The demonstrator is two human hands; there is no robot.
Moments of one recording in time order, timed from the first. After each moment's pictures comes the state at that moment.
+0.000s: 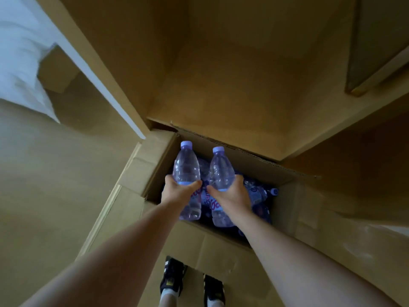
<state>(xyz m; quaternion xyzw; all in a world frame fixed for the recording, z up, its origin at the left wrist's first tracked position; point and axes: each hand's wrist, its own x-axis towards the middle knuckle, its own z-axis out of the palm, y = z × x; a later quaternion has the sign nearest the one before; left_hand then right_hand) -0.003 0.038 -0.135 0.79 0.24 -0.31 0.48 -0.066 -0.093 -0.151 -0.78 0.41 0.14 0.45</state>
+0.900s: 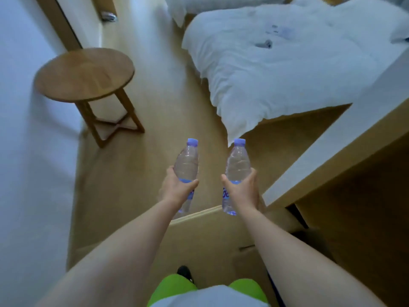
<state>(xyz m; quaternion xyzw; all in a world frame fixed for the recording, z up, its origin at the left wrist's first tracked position) -0.078 0.464 0.159 0.75 0.45 0.03 0.48 0.003 0.311 0.160 -0.89 0.02 0.13 0.43</state>
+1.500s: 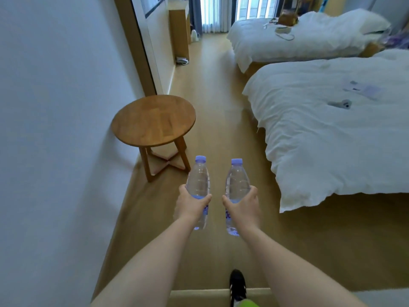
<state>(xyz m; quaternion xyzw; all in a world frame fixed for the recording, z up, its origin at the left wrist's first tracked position) 0.037 0.685 0.195 0.66 0.56 0.13 0.48 0.136 0.577 0.183 -0.88 -0.15 0.18 0.41</state>
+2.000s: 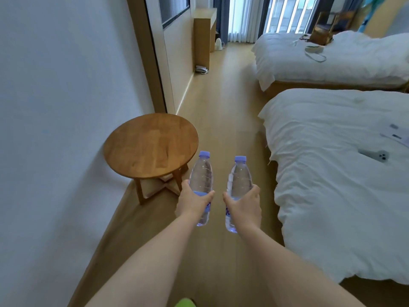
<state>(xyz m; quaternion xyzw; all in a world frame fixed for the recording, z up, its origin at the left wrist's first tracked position) 0.269 0.847 0.224 0.64 0.58 0.18 0.47 0.376 0.754 0.213 -0.87 -0.21 0.17 0.42</state>
